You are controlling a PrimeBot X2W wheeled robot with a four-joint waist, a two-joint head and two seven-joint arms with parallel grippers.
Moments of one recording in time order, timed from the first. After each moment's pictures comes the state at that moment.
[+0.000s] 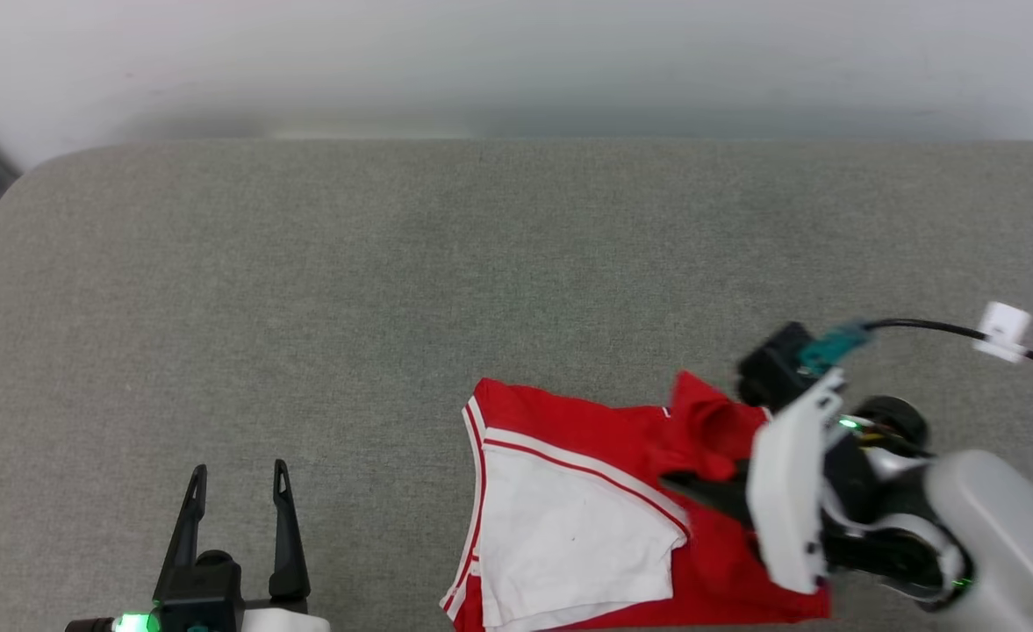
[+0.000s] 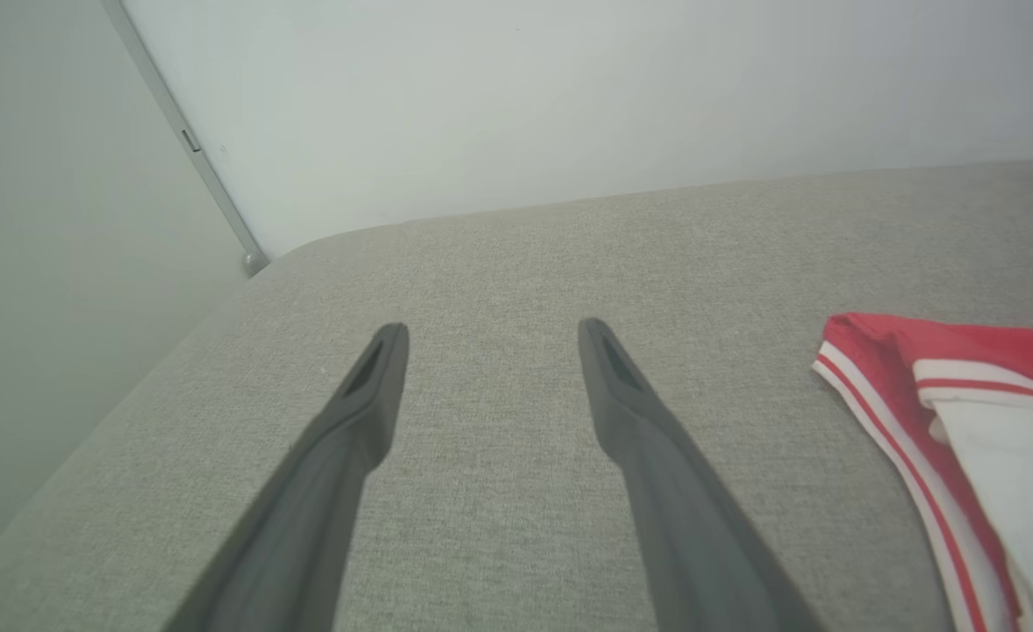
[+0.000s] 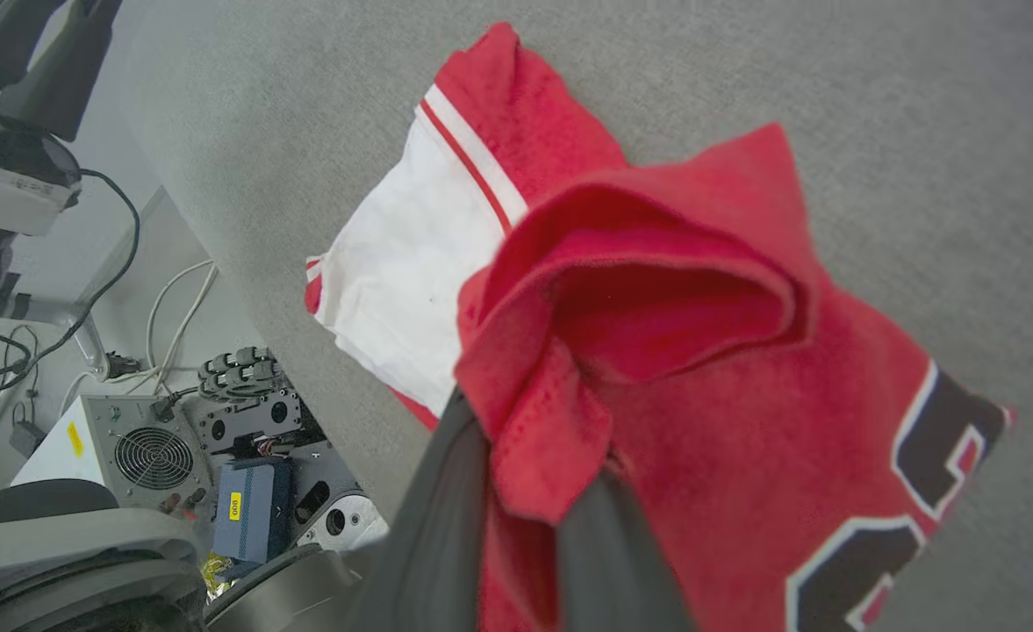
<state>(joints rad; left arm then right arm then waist) 0.13 0.11 -0.06 -0.02 0.00 0.20 -0.26 -0.42 -0.50 0.60 -0.03 0.91 0.13 0.79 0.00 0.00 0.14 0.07</state>
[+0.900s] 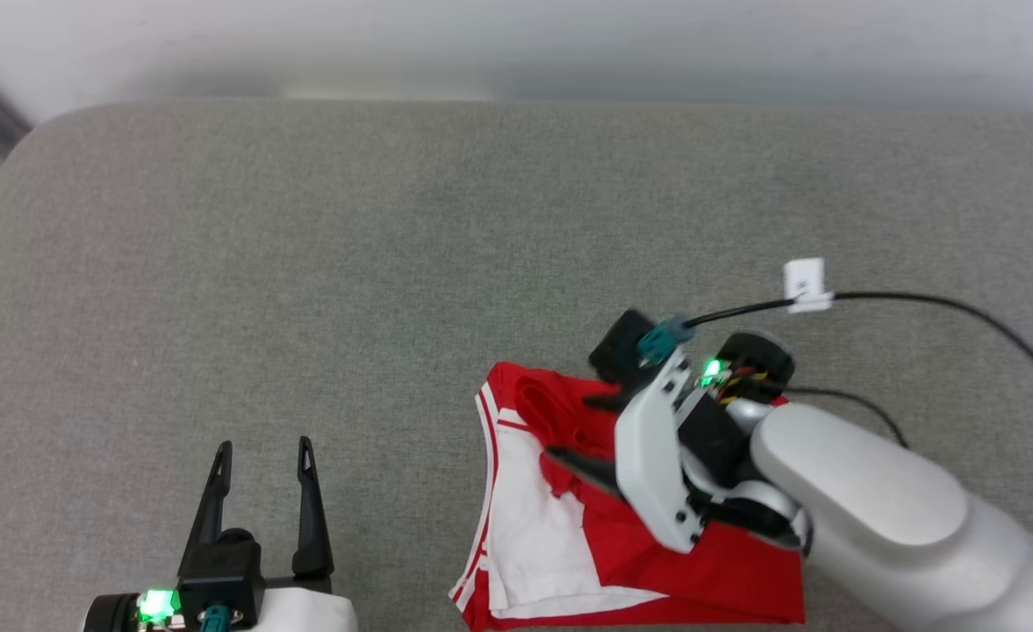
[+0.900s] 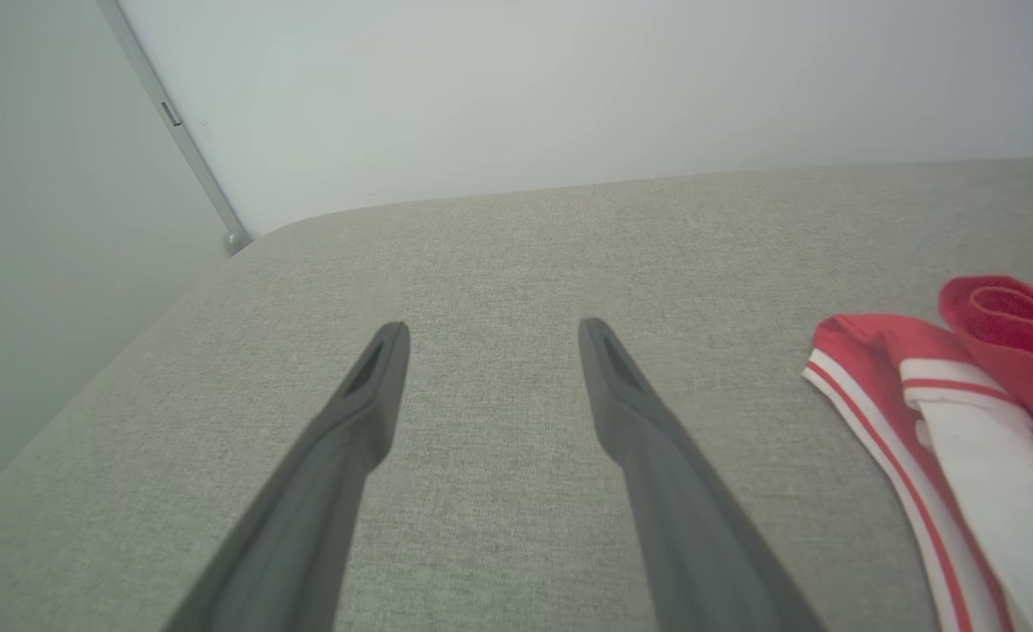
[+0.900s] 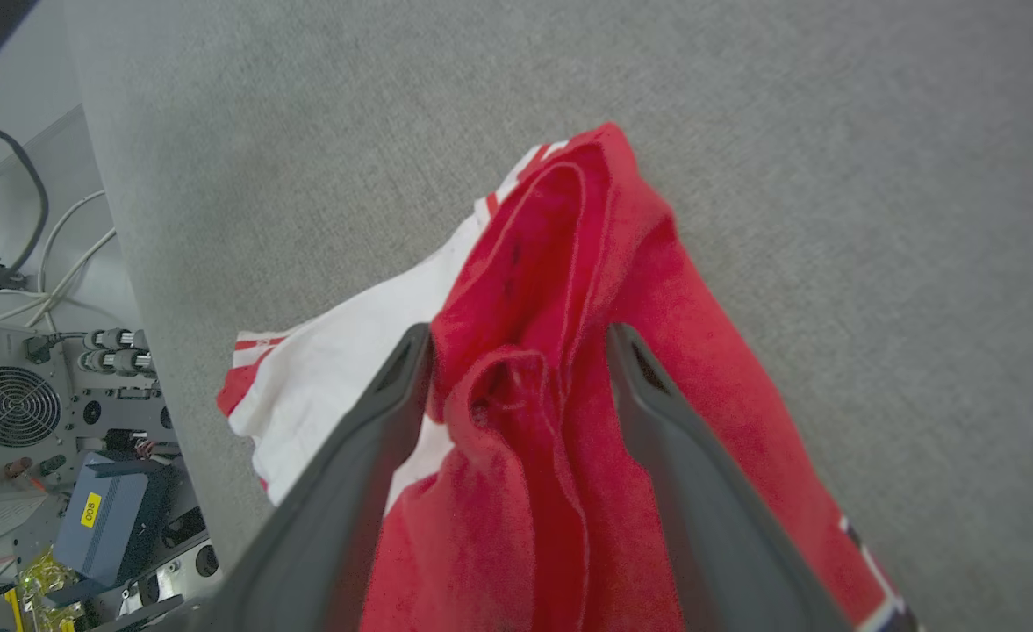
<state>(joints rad) 0.08 0.08 -0.08 -0.01 -0.01 0.19 -0.26 -0.79 -0.34 1.09 0.35 0.82 0.13 0.47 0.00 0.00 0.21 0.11</state>
